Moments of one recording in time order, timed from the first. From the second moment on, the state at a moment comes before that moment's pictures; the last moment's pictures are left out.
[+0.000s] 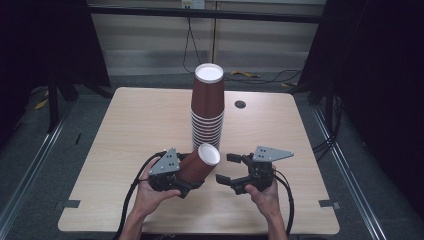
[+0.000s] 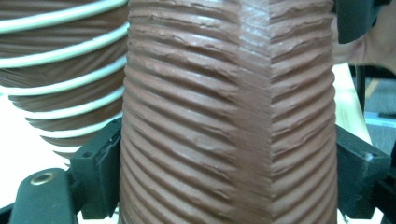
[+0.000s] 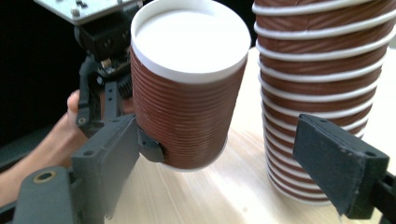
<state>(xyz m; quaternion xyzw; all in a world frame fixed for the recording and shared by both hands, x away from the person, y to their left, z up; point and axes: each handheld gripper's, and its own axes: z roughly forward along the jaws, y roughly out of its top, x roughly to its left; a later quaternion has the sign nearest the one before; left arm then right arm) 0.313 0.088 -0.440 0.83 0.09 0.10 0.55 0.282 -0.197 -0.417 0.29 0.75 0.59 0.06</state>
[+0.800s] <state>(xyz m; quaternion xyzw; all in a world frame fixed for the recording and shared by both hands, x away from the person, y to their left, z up) 0.317 0.077 -0.438 0.89 0.05 0.09 0.45 0.281 -0.193 -0.423 0.26 0.82 0.51 0.05</state>
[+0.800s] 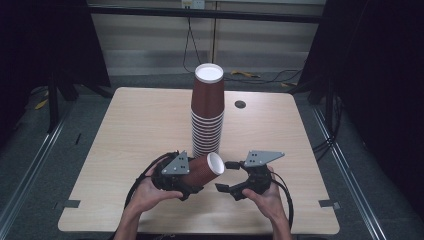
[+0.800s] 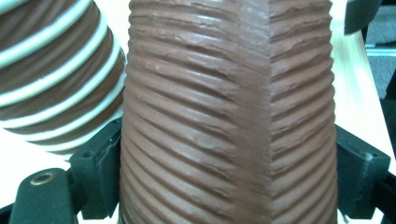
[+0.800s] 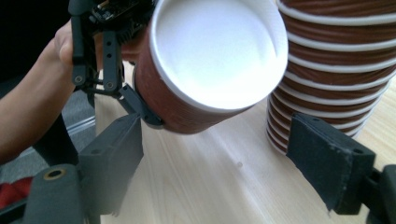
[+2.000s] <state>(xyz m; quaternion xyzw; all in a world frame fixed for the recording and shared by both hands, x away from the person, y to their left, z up) 0.314 0.056 -0.438 0.95 0.00 0.10 0.31 0.294 -0.167 -0.430 0.22 0.90 0.37 0.06</state>
